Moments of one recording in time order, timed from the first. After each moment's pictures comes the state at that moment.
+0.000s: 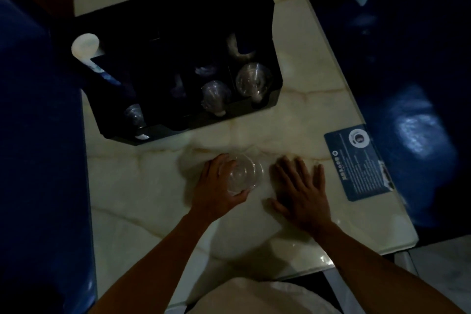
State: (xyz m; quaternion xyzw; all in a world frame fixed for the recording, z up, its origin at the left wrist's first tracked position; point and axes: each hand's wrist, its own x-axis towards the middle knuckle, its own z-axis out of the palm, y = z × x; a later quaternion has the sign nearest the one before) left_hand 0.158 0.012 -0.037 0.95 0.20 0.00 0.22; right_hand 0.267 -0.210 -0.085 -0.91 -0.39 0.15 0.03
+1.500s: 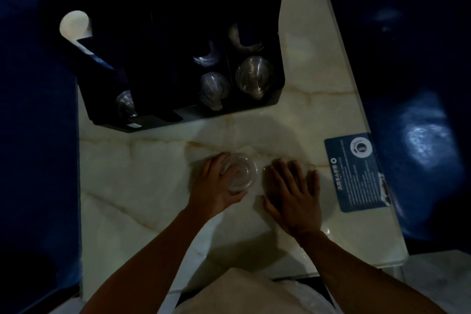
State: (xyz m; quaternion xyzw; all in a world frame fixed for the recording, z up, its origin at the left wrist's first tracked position) left_hand 0.165 -0.002 -0.061 0.97 0.18 -0.02 0.16; right_hand 0.271 -0.212 -0.096 -0.91 -0.40 0.13 0.05
